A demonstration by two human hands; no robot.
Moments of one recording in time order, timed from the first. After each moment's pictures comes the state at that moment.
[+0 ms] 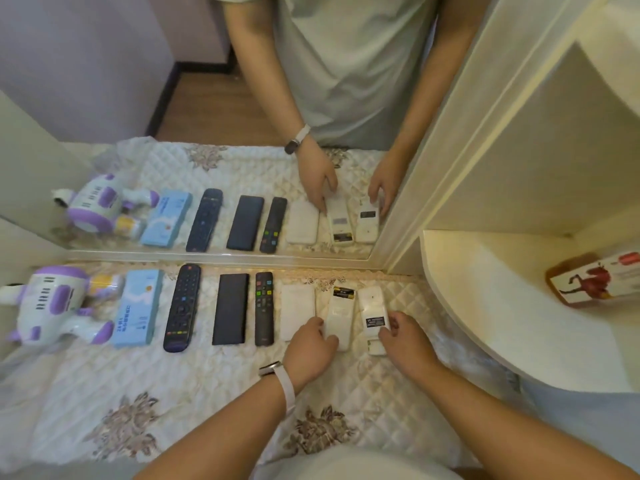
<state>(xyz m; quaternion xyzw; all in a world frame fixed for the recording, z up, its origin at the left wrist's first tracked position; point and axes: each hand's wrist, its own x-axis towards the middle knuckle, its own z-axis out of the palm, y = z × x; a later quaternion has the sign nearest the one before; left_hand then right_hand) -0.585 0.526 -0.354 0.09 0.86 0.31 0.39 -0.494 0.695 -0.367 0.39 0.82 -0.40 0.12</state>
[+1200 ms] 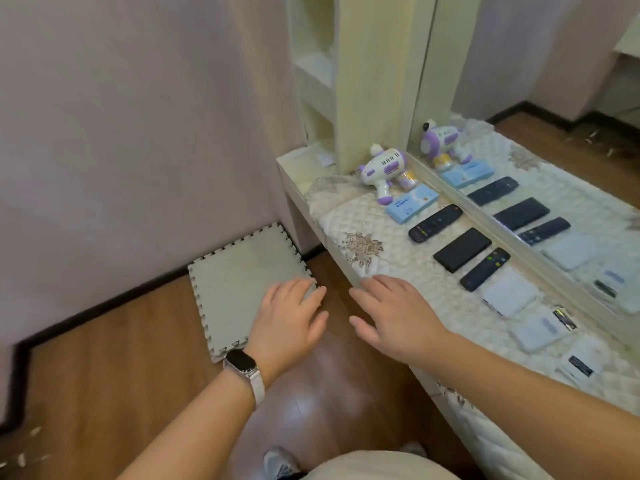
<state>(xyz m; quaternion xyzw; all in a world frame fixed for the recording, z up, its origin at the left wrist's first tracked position) -0.286 0.237 -0.247 -0.08 0.99 0.06 -0.08 -0.406 0.425 -0.243 -0.50 0.86 -0.10 -0.01</state>
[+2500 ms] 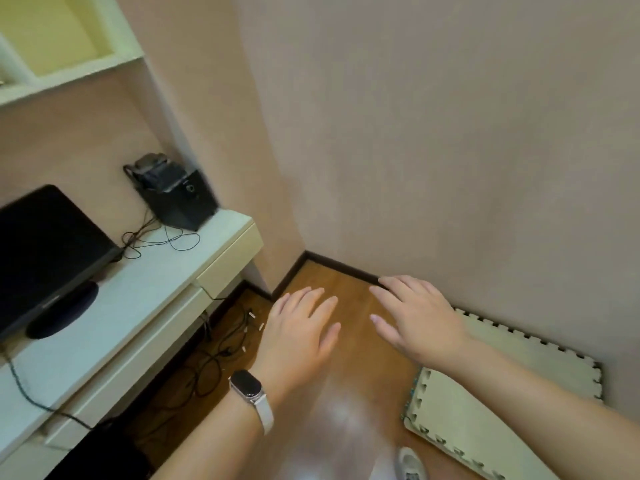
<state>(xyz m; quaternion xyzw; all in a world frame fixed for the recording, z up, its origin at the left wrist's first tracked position) 0.087 -0.183 -0.185 -0.58 0.81 -0.05 -0.12 -0.142 -0.212 -0.200 -0.84 0.53 -0.15 -0.02</state>
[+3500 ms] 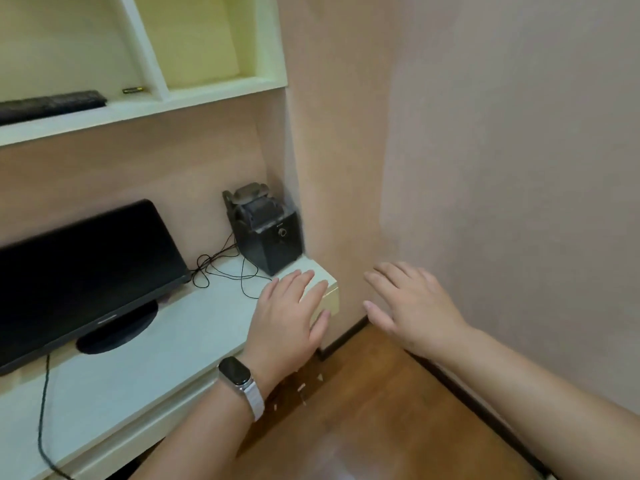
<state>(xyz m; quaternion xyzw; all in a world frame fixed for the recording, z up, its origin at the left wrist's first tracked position) 0.302 -0.442 -0.137 -0.71 0.67 -0.14 -0.16 0.096 -0.542 -0.131 -0.91 0.35 -0.20 -0.07</state>
